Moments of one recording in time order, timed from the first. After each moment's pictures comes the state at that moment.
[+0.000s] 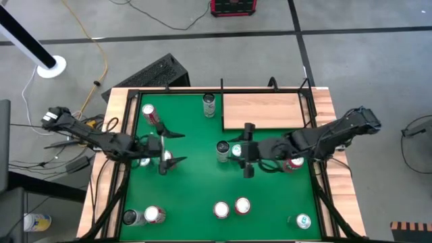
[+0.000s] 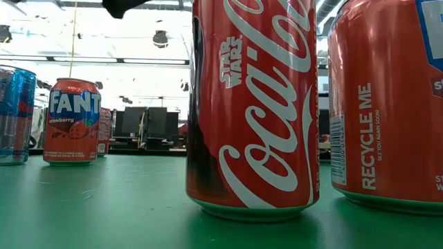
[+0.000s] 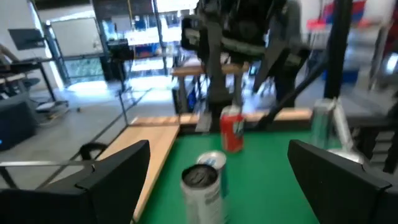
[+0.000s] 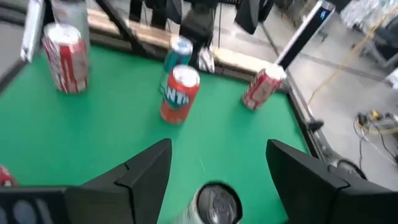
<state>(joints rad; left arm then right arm) -0.35 0.87 0.53 0.42 -0.51 0.15 0.32 1.39 1.24 -0.31 0.47 -0.12</state>
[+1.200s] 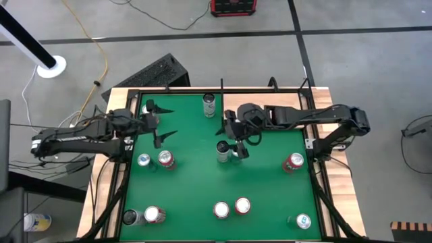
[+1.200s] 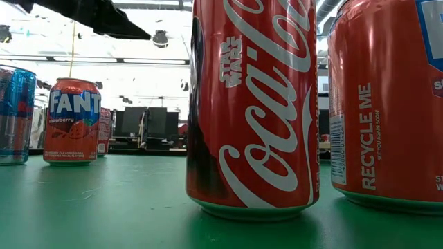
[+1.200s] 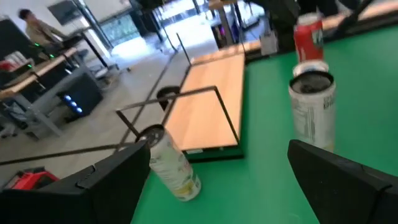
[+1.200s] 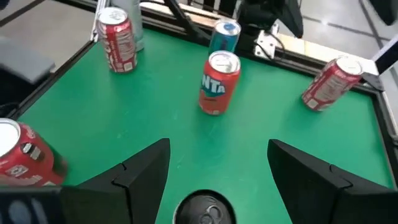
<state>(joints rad) 0.18 0.59 0.56 -0.09 -0.17 0.35 -0.05 1.51 1.33 -0.36 -0.19 -0.29</state>
